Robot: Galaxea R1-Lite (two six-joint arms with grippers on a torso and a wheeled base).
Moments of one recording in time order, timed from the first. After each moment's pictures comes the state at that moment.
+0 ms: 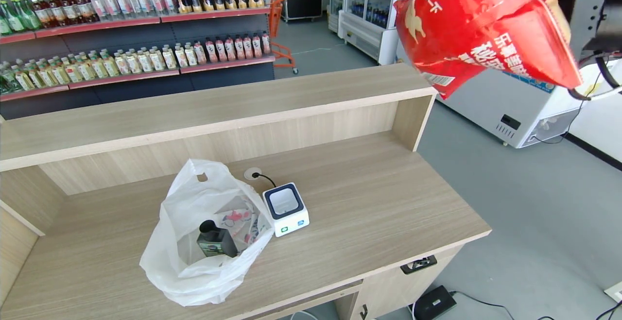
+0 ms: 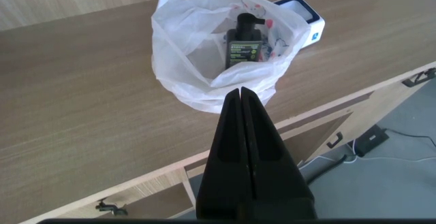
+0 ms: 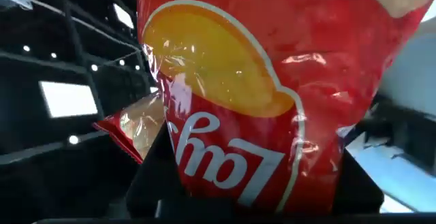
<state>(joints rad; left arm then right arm) -0.10 0.10 0.00 -0.01 -0.04 0.00 0.17 1.60 -1.74 0.31 1.01 1.47</state>
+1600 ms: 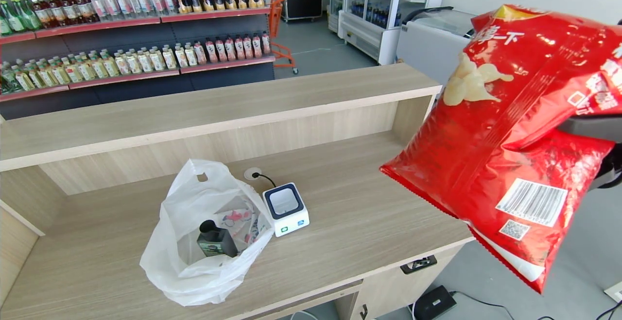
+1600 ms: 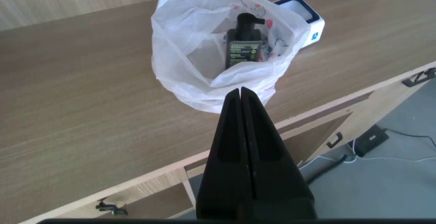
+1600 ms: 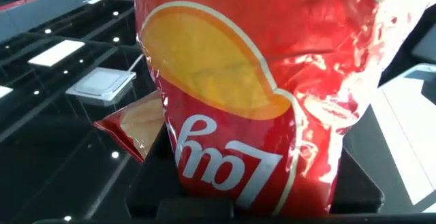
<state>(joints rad) -0.10 0.10 0.00 -0.01 -0.03 0.00 0.10 1.55 -1.55 0.83 1.53 2.03</state>
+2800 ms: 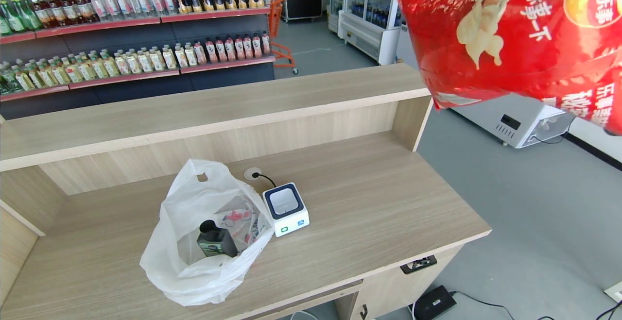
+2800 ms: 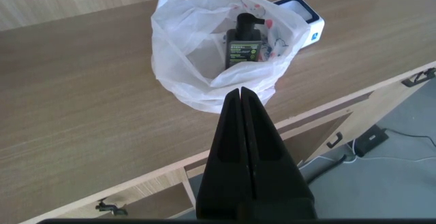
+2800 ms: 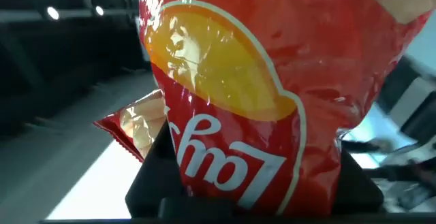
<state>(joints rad) -0.10 0.10 0.00 -0.01 -0.04 0.00 0.04 1.53 -1.40 -0.06 1.53 1.28</state>
